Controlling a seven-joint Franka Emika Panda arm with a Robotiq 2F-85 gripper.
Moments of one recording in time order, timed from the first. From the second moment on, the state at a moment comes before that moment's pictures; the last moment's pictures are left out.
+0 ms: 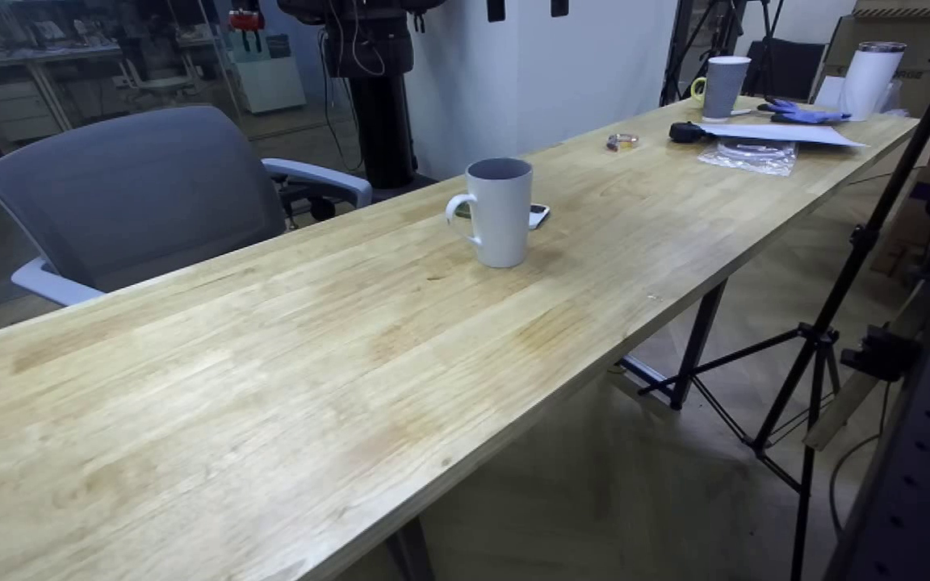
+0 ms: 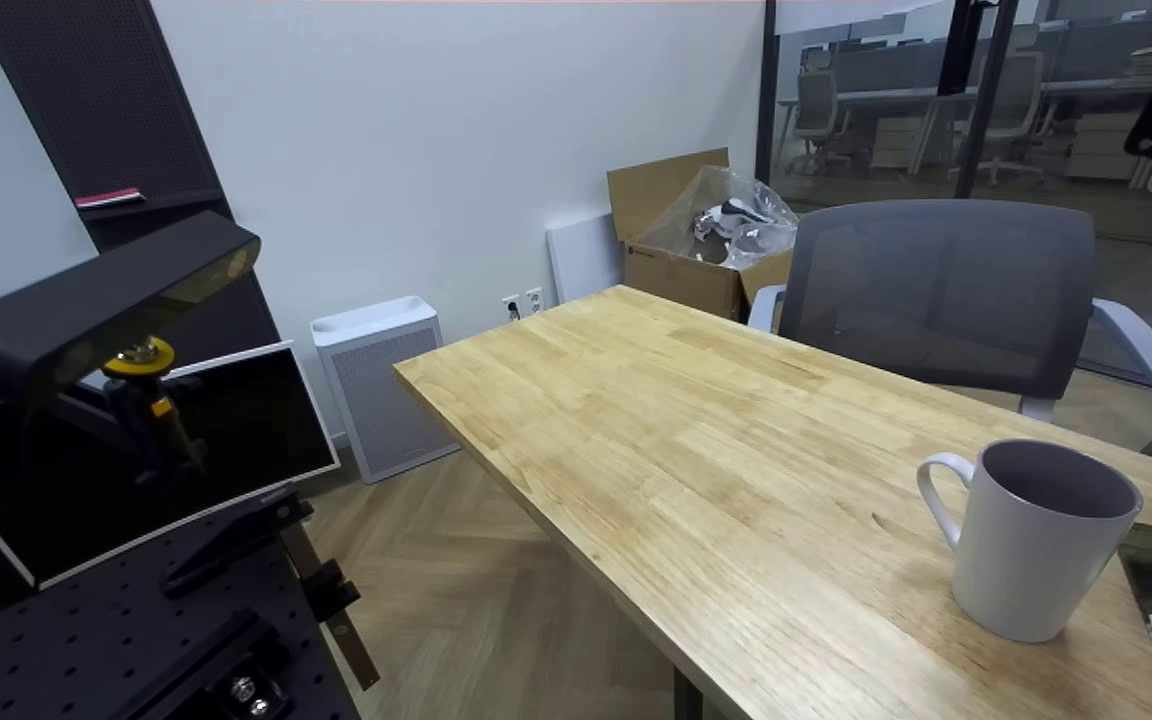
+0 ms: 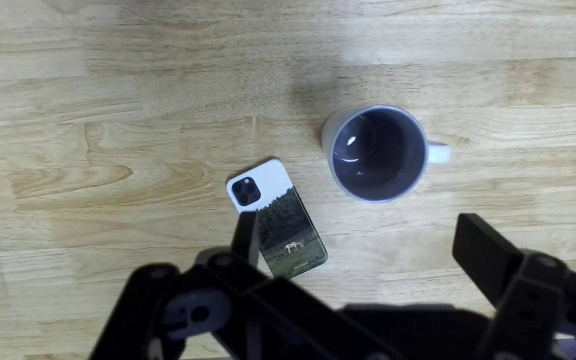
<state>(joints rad) -0.21 0.38 -0.16 -1.82 0.06 2.13 -0.28</state>
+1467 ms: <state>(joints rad) -0.21 0.50 -0.14 -1.93 0.00 2.40 -0.27</state>
